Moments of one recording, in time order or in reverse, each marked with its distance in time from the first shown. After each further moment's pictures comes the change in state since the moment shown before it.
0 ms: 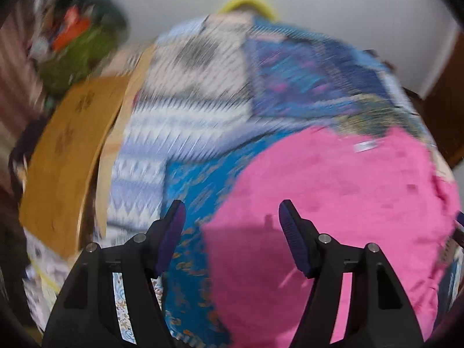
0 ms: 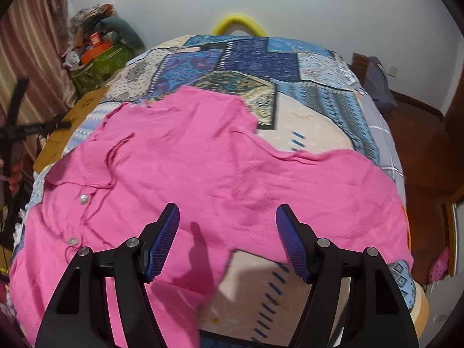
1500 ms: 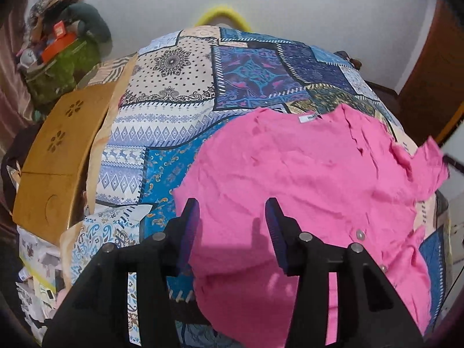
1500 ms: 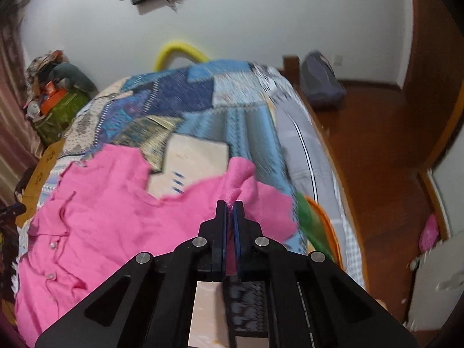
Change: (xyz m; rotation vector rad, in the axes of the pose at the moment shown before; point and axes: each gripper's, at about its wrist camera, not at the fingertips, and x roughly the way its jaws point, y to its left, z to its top) left arm -0.074 -0.039 -0.052 0.113 -0.110 -0.091; right arm -0.057 -0.089 0.014 0.168 -0.115 -0.139
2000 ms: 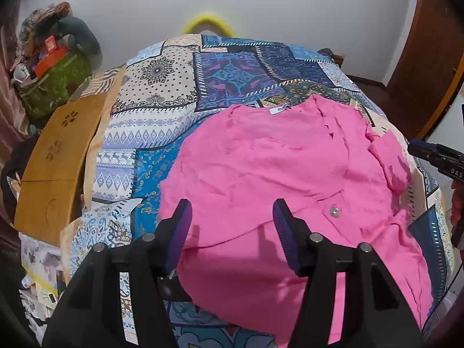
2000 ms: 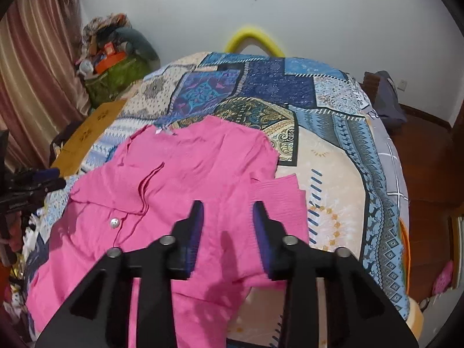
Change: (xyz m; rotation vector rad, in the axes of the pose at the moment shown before) left arm -0.026 -0.024 -0.019 0.056 -0.030 -0.032; right arm 0.018 0.102 -0.016 -0.179 0.042 0.209
